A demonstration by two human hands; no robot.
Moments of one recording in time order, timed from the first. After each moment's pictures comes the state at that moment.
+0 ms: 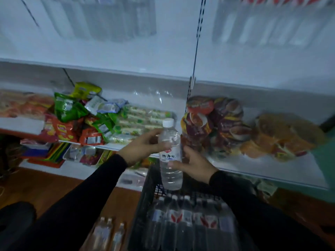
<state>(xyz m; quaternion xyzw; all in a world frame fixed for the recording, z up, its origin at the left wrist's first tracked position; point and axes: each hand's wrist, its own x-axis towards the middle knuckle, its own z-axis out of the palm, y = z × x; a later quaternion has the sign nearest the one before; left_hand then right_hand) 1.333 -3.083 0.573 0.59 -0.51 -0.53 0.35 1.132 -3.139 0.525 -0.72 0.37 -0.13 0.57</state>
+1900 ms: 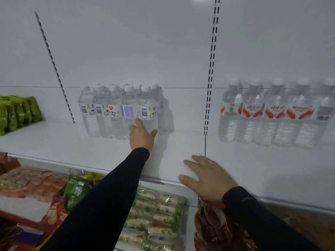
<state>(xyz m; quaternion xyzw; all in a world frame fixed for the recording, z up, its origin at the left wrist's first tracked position) 1.442 -3.318 0.725 0.79 -0.39 0.04 0.48 1.196 -3.291 0.700 -0.91 0.38 -0.08 0.11</state>
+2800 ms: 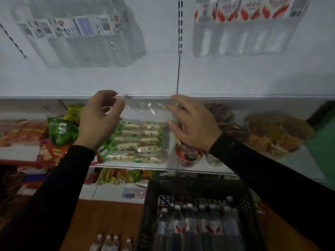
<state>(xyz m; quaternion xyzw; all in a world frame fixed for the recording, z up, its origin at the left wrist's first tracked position) 1.386 -3.118 0.672 0.69 -0.53 -0.06 0.49 1.145 -3.210 0.633 -0.90 0.27 -0.35 -0.03</state>
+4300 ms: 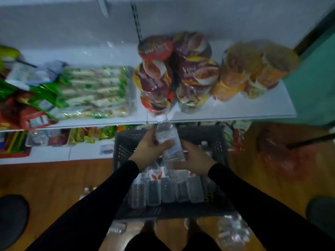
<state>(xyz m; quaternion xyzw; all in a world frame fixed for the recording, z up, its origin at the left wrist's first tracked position) 1.202 -3.097 0.423 0.62 -0.39 -0.60 0.32 1.014 -3.113 0.420 -0.62 0.47 -0.07 0.63</state>
